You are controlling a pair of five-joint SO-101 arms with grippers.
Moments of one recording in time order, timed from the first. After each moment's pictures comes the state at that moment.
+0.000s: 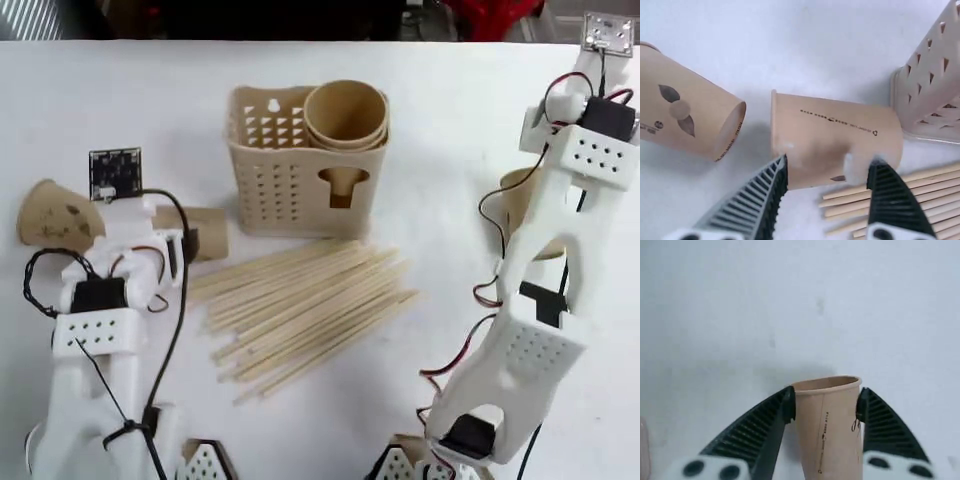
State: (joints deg) left arm -13.8 -43.9 60.7 44.4 -0.6; right arm 18.7 29.0 -44.4 79.0 10.9
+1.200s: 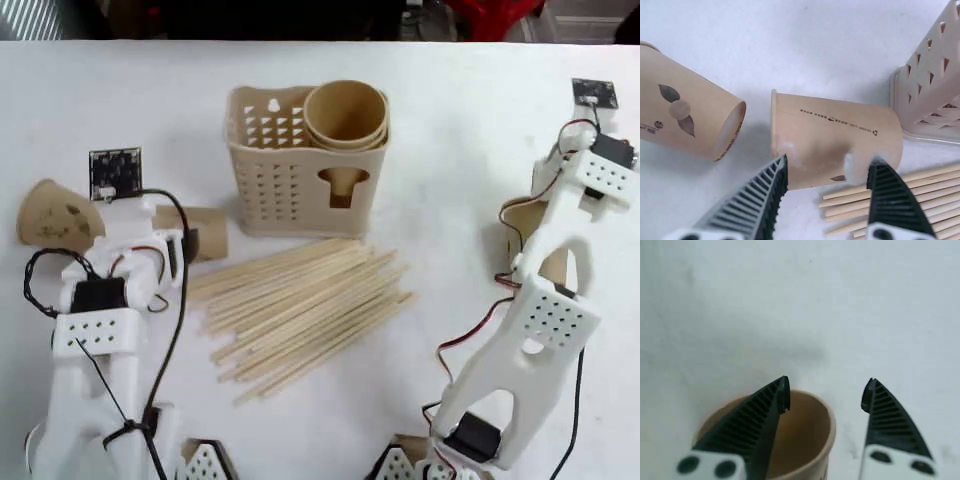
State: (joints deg) left arm -13.8 -43.9 60.7 44.4 -0.6; right arm 26.1 46.8 -46.9 77.9 20.9
